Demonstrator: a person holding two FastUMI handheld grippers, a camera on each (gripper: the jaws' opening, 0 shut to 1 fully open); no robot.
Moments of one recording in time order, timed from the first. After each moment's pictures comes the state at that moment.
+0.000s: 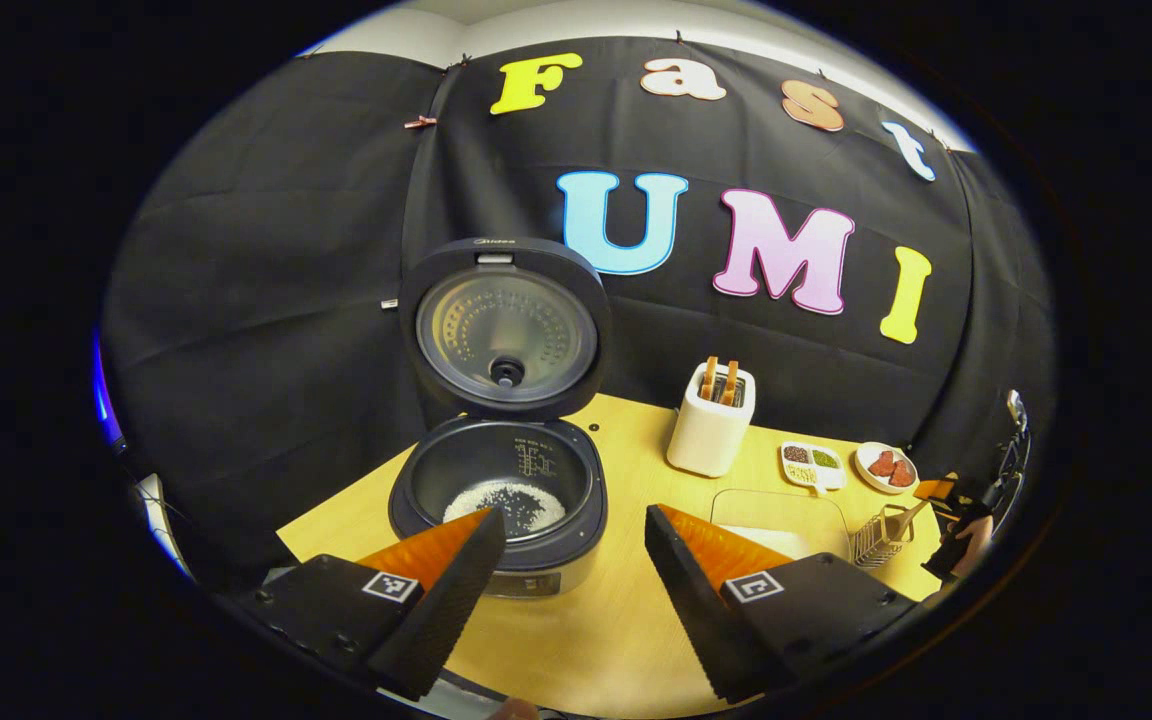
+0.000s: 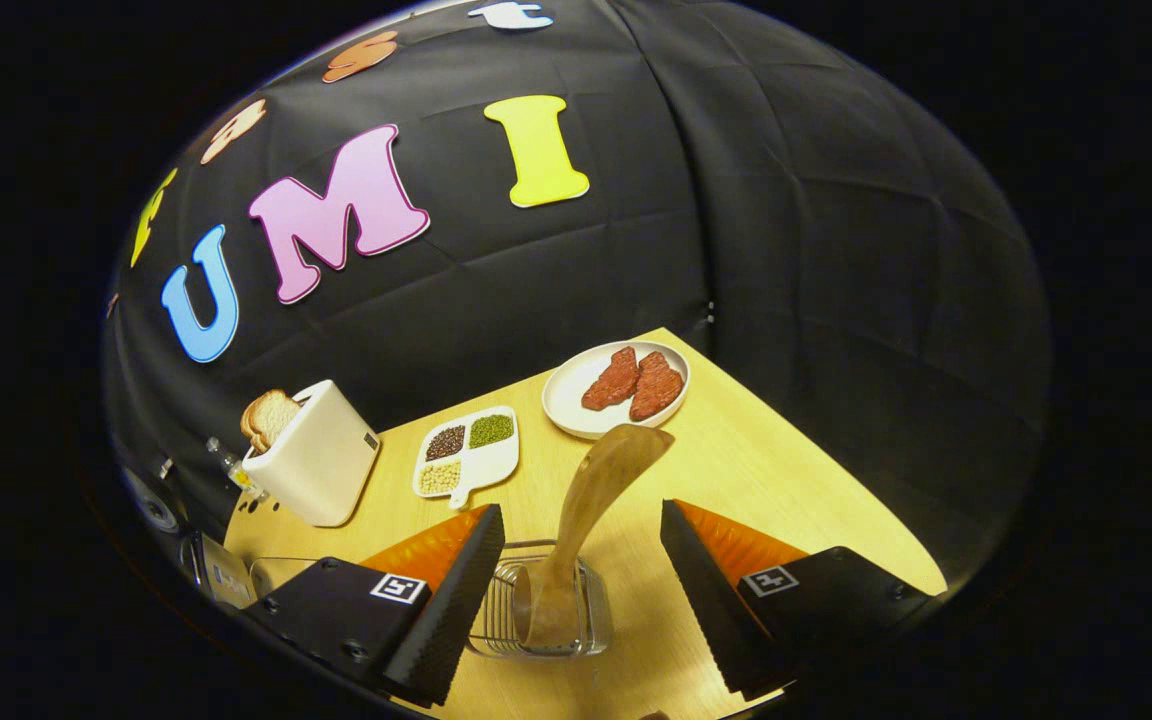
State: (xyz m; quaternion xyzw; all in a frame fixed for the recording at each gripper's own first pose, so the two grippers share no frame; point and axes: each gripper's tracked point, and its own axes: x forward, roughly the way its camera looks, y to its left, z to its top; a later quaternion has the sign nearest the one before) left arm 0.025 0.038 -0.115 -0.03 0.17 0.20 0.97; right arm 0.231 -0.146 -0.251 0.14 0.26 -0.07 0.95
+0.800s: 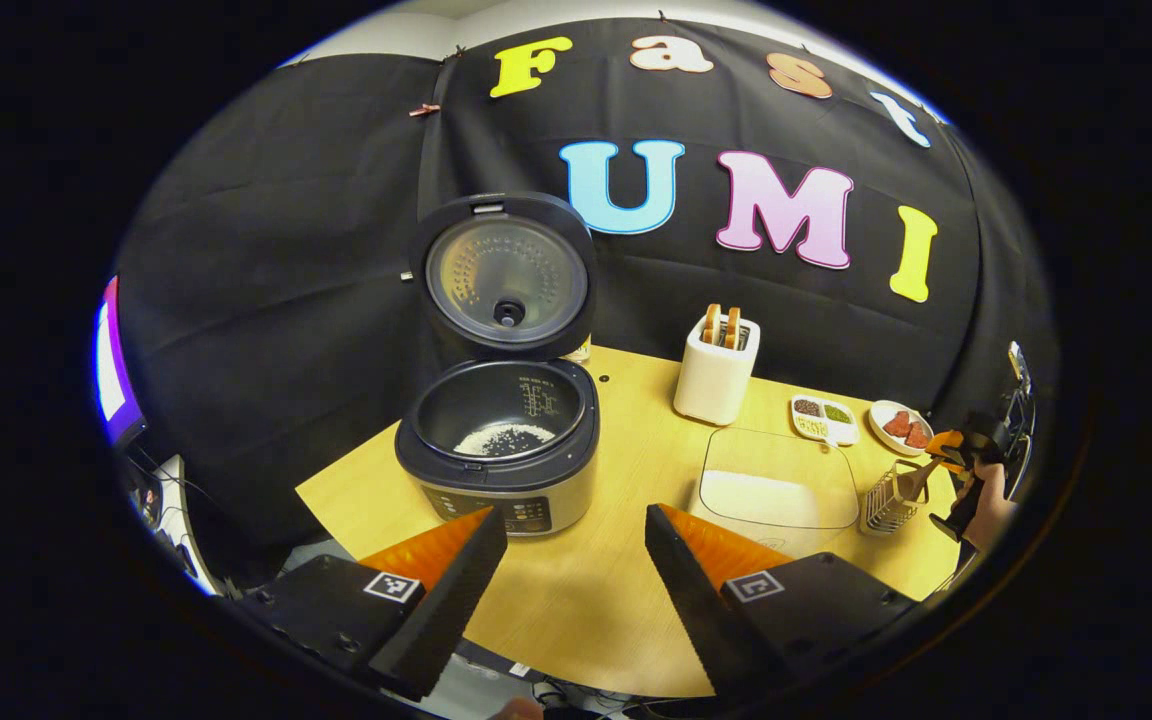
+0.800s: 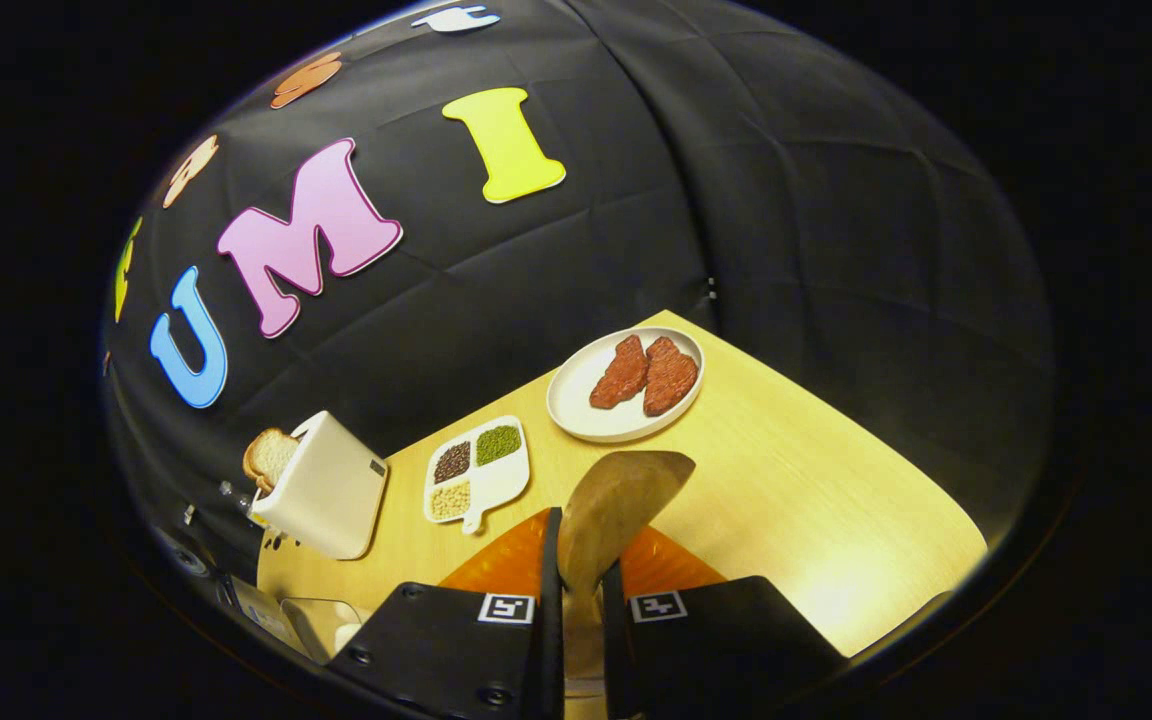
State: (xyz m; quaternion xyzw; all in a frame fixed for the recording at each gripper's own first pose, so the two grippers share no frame) left arm -0.005 -0.004 -0.162 -0.03 0.21 0.23 0.95; right arm 0.247 -0.139 -0.252 0.20 0.27 -0.06 0.94
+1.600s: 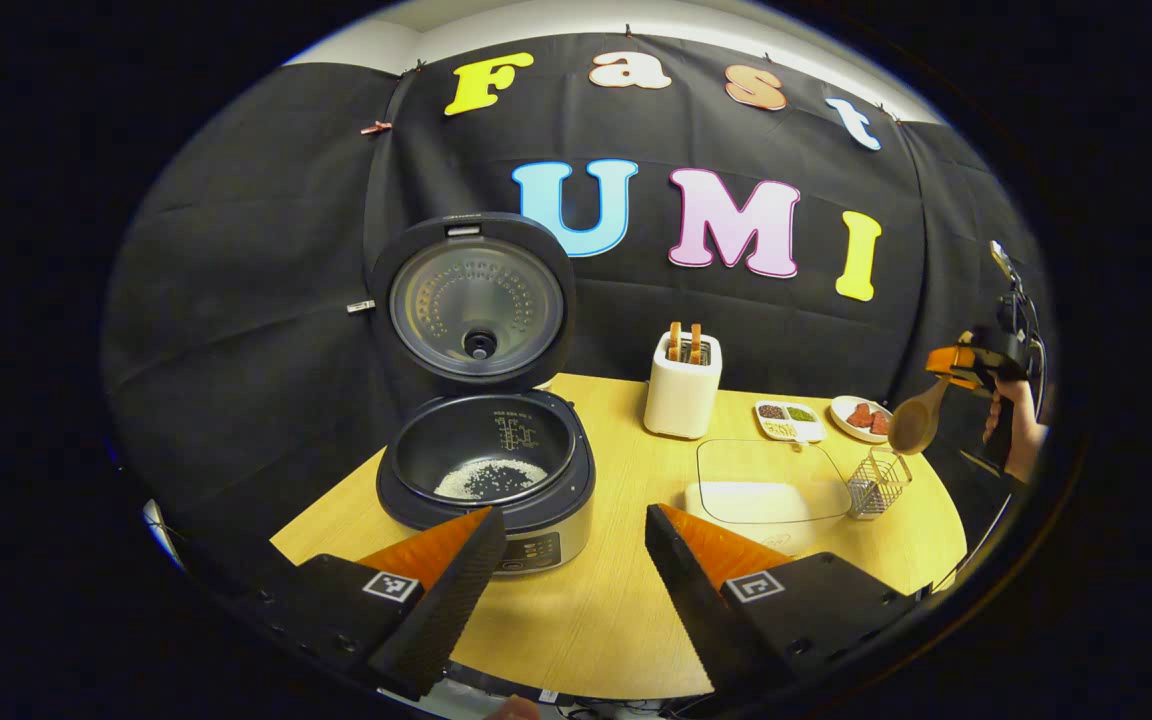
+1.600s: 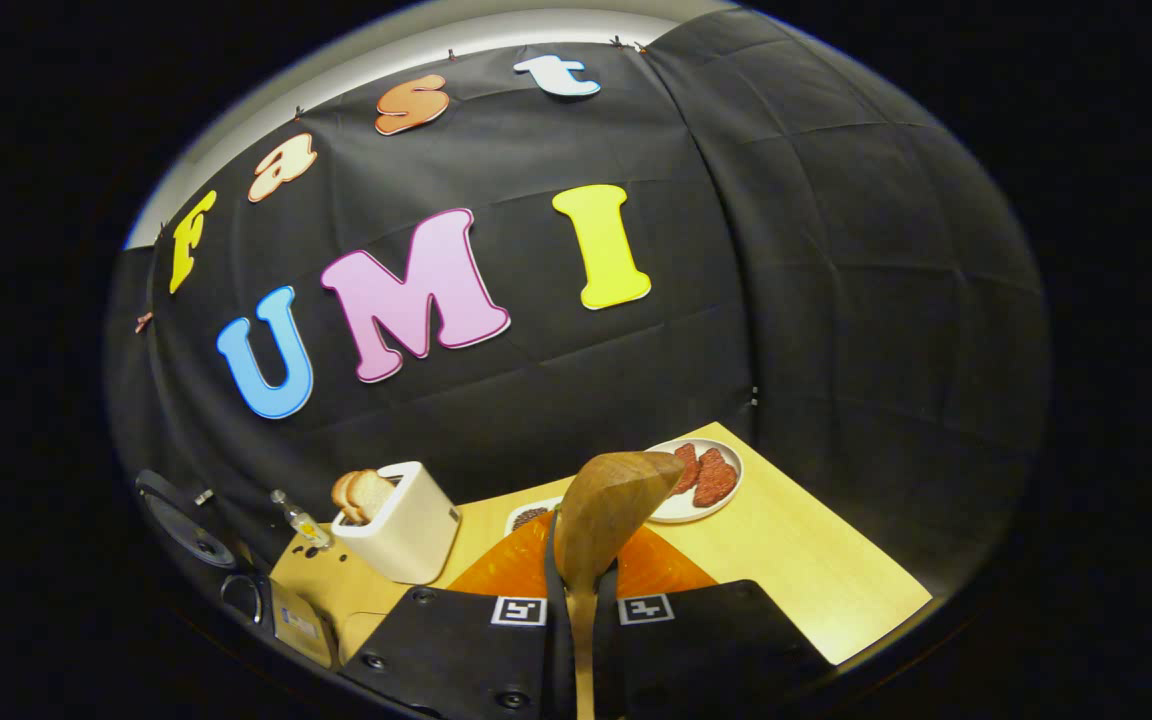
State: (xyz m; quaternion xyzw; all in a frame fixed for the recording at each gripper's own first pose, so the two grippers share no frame) left arm -0.003 0.034 -0.152 0.01 0.17 0.12 0.98; right arm 0.207 -0.073 -0.094 0.15 0.14 0.00 0.98
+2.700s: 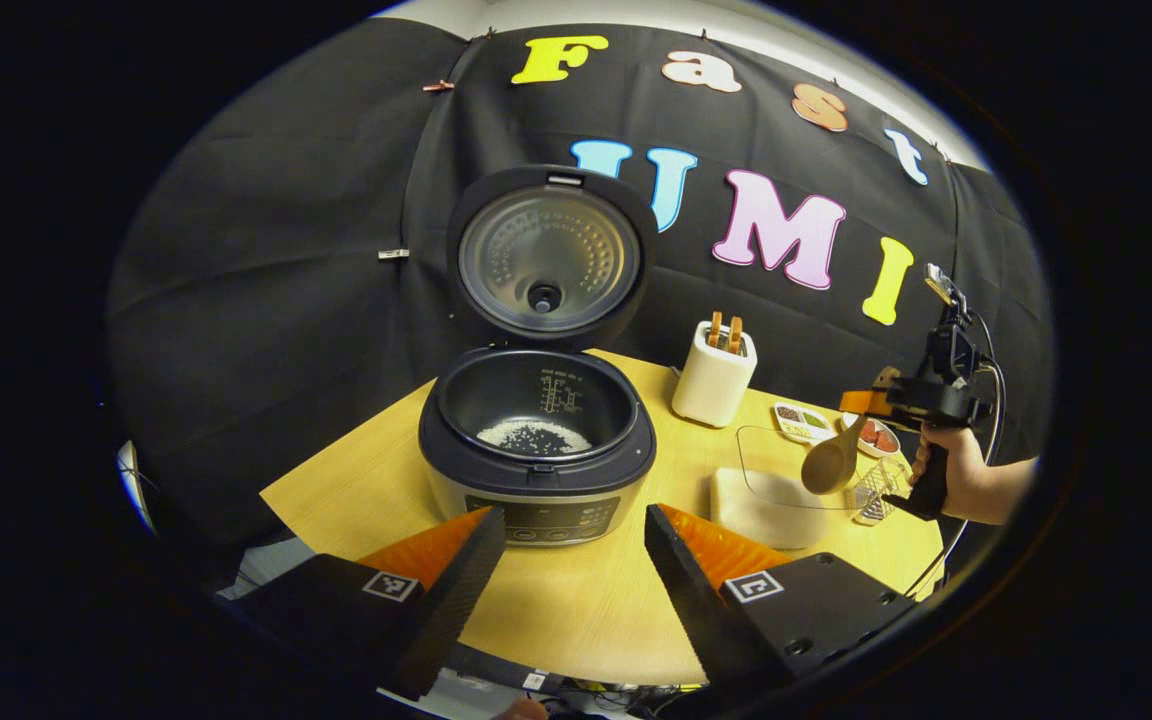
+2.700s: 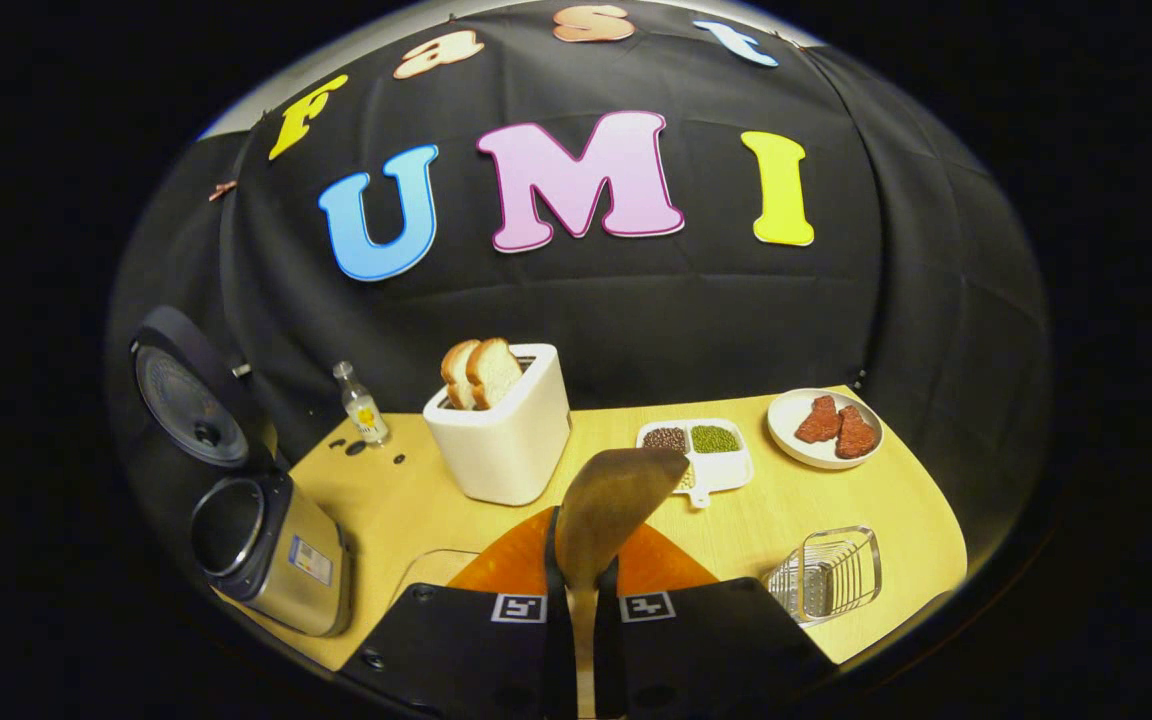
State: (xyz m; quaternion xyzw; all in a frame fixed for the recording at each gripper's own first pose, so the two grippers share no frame) left arm -0.032 0.093 -0.188 -0.07 0.19 0.15 0.97; right arm 0.199 0.105 -0.210 0.00 0.23 0.11 0.97
